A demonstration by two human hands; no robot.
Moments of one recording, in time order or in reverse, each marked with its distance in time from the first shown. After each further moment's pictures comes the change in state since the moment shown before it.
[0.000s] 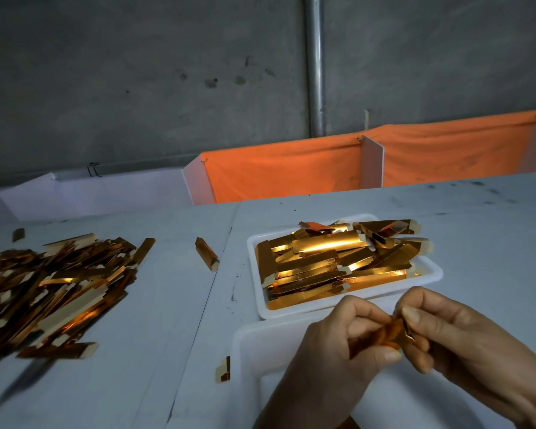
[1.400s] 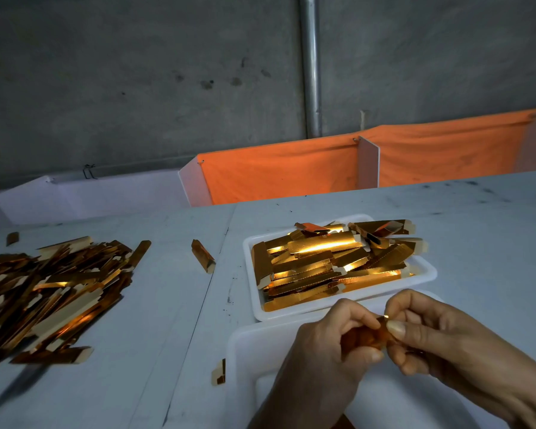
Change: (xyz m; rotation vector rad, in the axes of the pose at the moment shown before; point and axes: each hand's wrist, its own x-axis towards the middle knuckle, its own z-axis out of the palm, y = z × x) left_hand 0.000 -0.004 -0.001 0.222 0.072 0.006; right_hand 0.004 0.001 0.001 0.034 0.005 0.080
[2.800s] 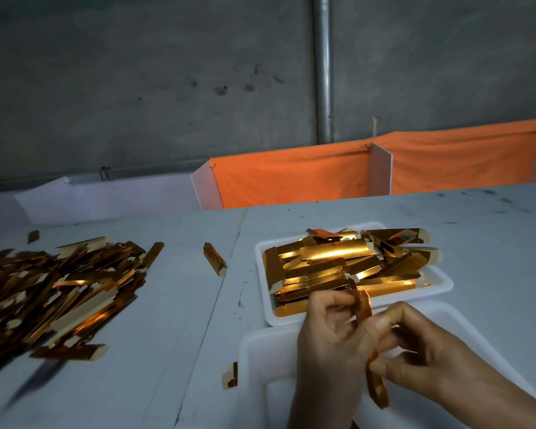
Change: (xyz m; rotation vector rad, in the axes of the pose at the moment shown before) left_hand 0.007 -0.005 0.017 -0.559 0.382 -0.209; right_hand 0.007 0.013 0.013 -0.616 0.002 -0.096
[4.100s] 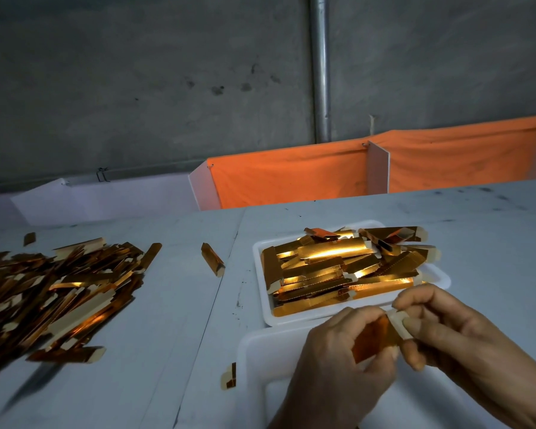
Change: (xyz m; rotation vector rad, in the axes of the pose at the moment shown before) left_hand -0.007 0.015 -0.005 0.697 -0.265 0.248; right_hand -0.008 -0.012 -0.016 0.498 0.083 -0.096
